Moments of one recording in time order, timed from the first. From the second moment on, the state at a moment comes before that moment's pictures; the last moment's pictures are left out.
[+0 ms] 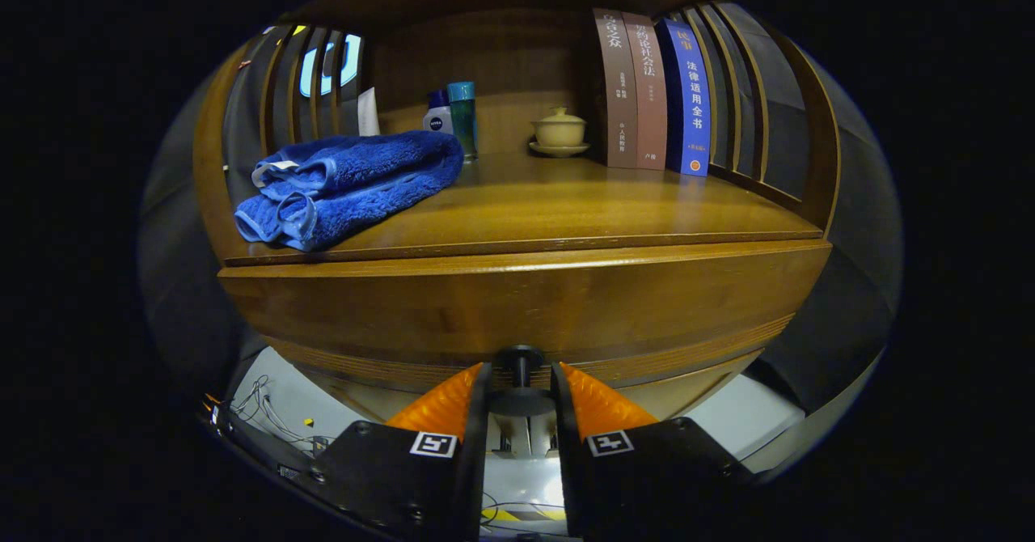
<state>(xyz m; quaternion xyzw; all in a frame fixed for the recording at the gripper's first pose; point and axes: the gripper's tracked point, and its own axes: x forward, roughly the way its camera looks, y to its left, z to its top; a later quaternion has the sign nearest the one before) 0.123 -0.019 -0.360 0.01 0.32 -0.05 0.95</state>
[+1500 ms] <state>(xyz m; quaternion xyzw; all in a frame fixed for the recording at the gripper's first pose) -0.061 -0.009 -0.338 0.06 0.40 -0.06 0.91</state>
